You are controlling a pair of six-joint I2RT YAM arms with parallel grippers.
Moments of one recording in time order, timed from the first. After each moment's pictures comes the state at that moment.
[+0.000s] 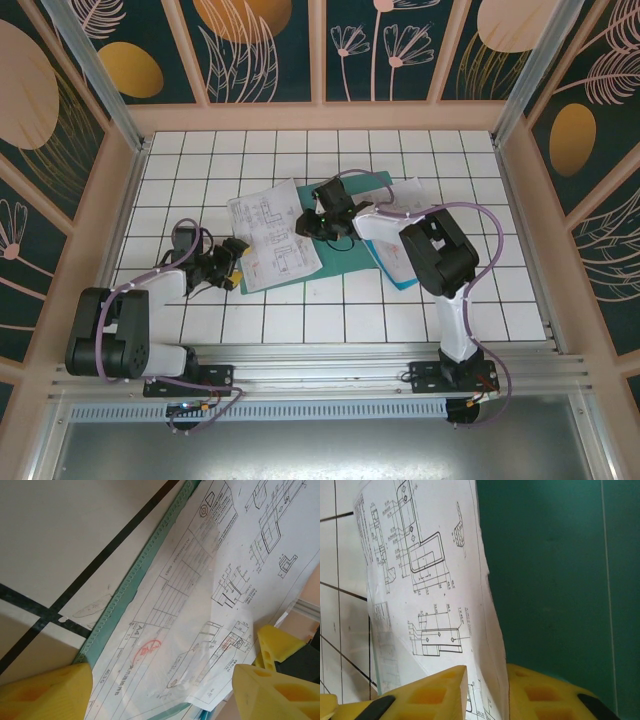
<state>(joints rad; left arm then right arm) -0.07 1.38 0.46 0.00 0.54 -1.23 0.68 2.06 1.34 -0.13 -0.31 0.74</state>
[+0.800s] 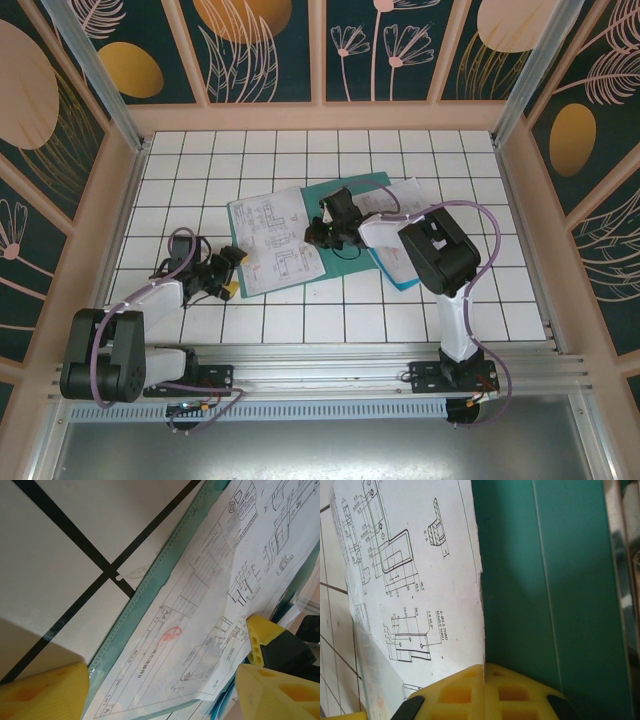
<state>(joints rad) -0.07 1.27 0.40 -0.08 0.52 -1.22 0.66 2.06 1.19 0.03 -0.37 0.81</state>
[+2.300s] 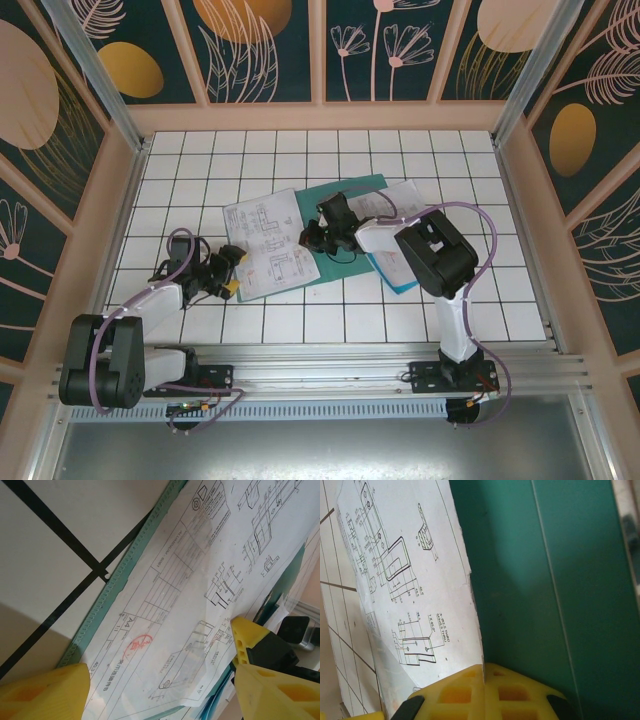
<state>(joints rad) -0.07 1.23 0.39 -0.06 0.51 -1.25 0.70 2.06 1.18 0.06 -0.37 0.92</state>
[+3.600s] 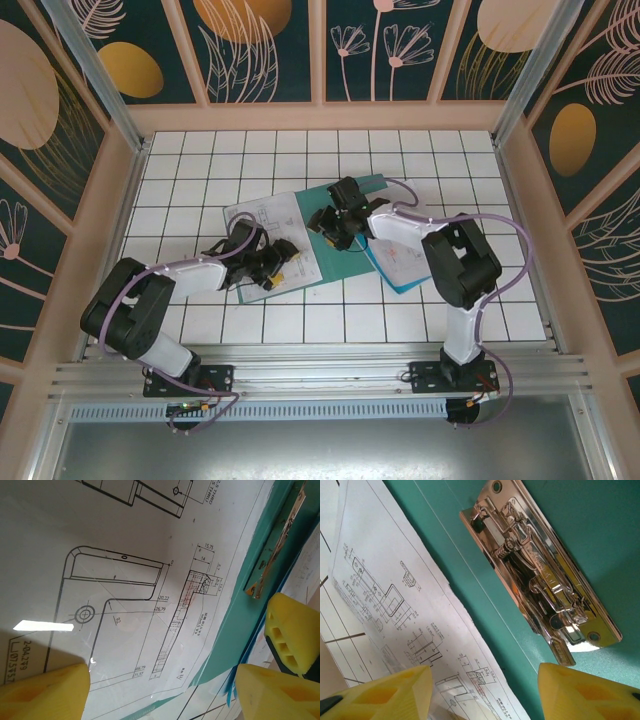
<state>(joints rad) -0.50 1.55 0.62 0.05 0.38 -1.32 0.65 1.92 1.27 -0.33 -0.25 1.14</state>
